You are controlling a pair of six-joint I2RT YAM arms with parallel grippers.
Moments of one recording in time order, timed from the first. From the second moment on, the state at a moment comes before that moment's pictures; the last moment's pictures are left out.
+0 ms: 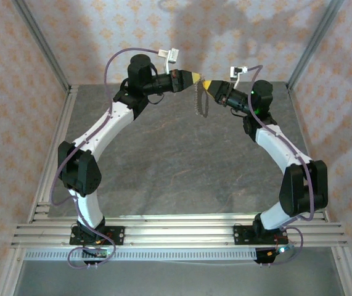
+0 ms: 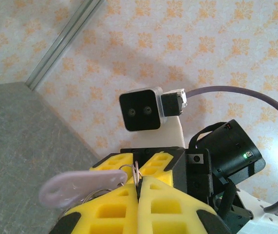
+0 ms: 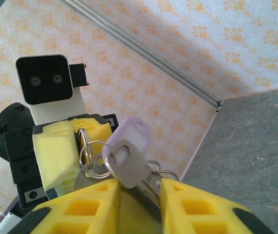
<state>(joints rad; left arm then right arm) -0.40 1.84 1.75 0.08 0.82 -0.76 0.19 1.53 1.16 0.51 -0.88 1.06</state>
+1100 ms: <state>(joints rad) -0.41 1.84 1.75 0.09 0.82 -0.76 0.21 1.38 1.06 0.37 -0.86 0.92</state>
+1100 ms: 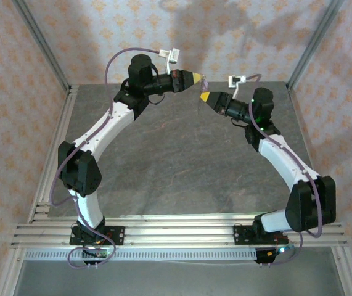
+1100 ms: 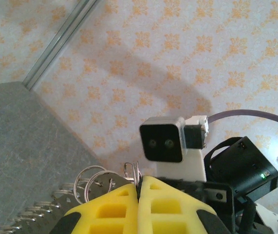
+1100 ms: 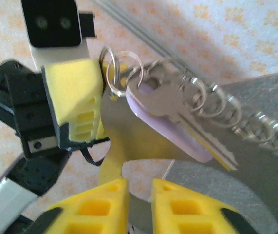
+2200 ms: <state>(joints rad) -0.41 1.84 1.75 0.09 0.87 -0.76 0.20 1.47 1.16 0.39 -0.83 0.93</state>
